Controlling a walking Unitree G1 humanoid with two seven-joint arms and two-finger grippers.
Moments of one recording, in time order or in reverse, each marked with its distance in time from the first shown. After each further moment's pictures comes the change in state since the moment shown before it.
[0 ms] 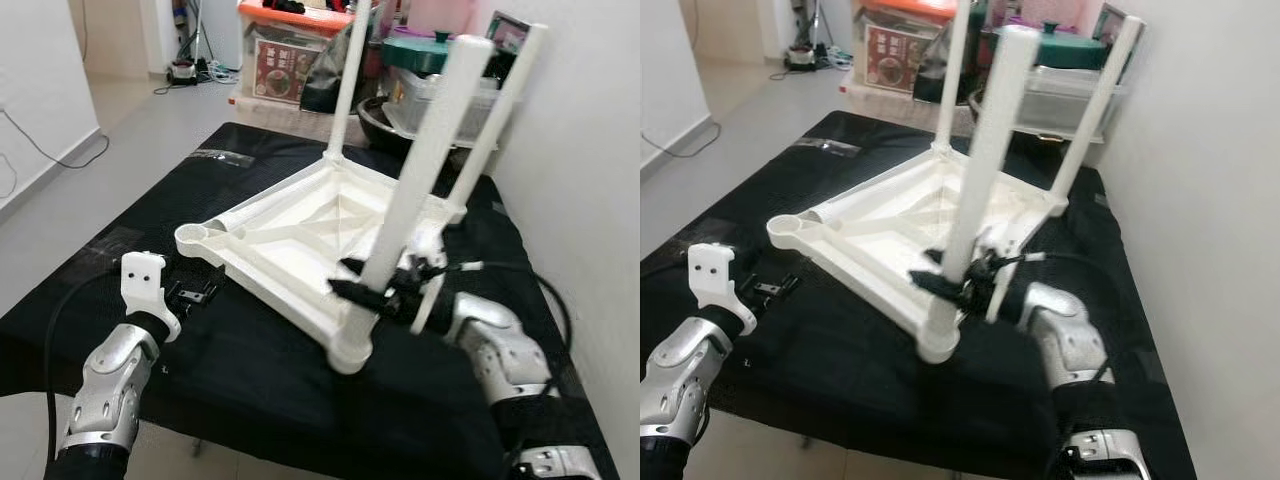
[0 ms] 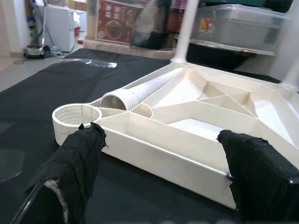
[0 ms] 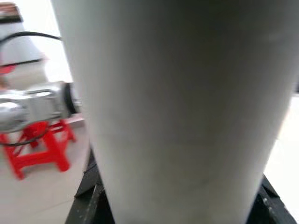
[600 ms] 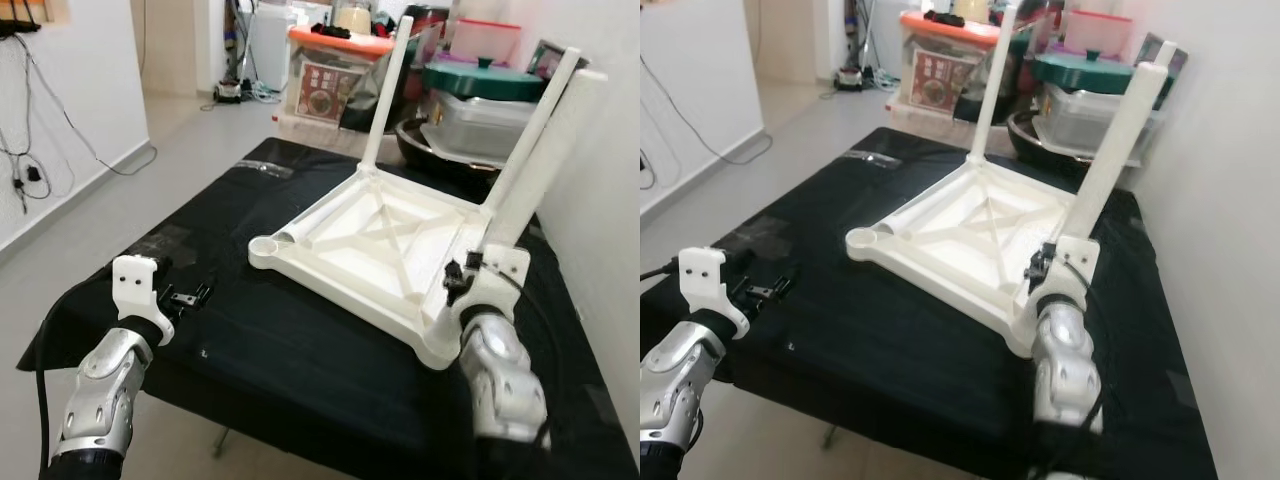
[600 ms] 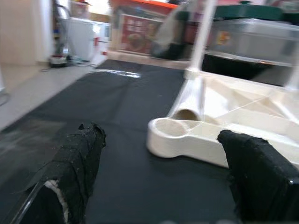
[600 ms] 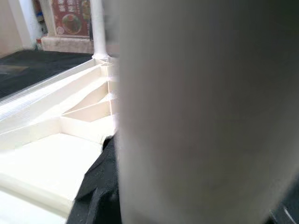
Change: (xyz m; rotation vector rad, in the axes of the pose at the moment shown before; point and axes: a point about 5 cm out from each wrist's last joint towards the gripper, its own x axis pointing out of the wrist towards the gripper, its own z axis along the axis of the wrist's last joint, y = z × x) left arm -0.004 0.001 -0.002 -0.010 0.004 -0.001; right arm -0.053 -0.008 -0.017 -0.010 0.099 -1.395
